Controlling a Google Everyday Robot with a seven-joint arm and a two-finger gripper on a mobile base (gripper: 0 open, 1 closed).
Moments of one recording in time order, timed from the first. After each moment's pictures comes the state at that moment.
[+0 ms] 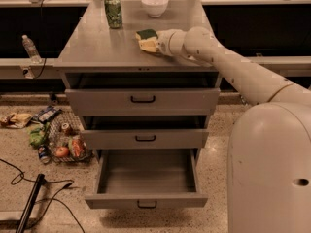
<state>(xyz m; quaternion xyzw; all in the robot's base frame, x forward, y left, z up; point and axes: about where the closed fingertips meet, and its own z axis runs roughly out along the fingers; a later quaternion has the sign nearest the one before) 0.886 0.007 0.840 -0.29 0.74 0.18 0.58</state>
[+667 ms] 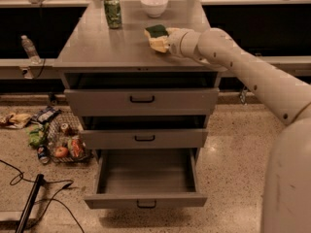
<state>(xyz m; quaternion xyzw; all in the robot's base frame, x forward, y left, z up) 0.850 -0.021 0.866 -0.30 0.72 0.17 0.61</state>
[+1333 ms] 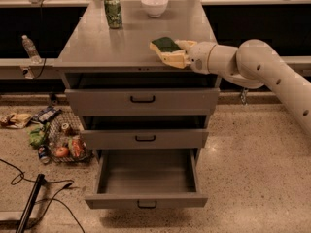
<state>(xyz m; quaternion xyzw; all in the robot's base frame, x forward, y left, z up) 0.738 -0.062 0.872 -0.35 0.68 0.26 0.58</state>
